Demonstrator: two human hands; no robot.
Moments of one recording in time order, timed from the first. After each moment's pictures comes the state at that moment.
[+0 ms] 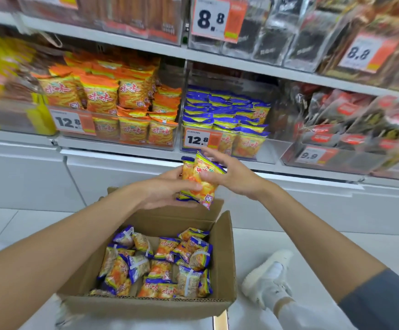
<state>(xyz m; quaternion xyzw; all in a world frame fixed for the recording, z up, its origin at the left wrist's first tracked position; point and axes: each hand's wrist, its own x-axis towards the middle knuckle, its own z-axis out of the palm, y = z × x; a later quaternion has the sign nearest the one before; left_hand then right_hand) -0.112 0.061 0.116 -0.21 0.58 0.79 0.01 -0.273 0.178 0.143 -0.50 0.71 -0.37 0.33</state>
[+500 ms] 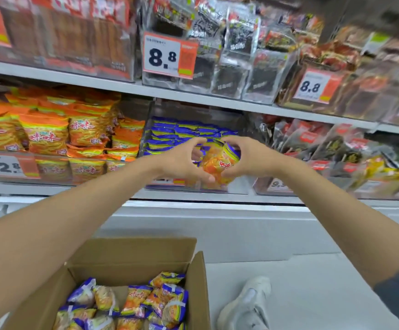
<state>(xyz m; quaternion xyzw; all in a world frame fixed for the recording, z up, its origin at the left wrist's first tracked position) -0.256 0.033 0.198 -0.14 0.85 0.50 -0.06 -0.391 0.186 0.243 -0.54 0.82 -0.18 0.10</state>
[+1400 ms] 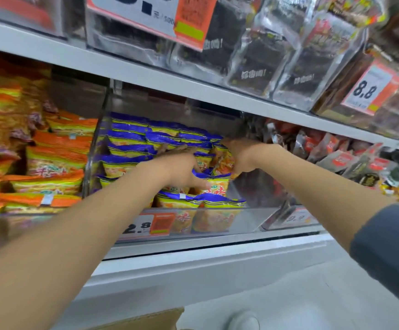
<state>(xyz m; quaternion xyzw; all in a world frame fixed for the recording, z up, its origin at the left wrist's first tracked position) -0.409 -0.064 0.134 -0.09 0.98 0.16 0.03 -0.546 0.057 0.190 -0.43 0.88 0.23 0.01</state>
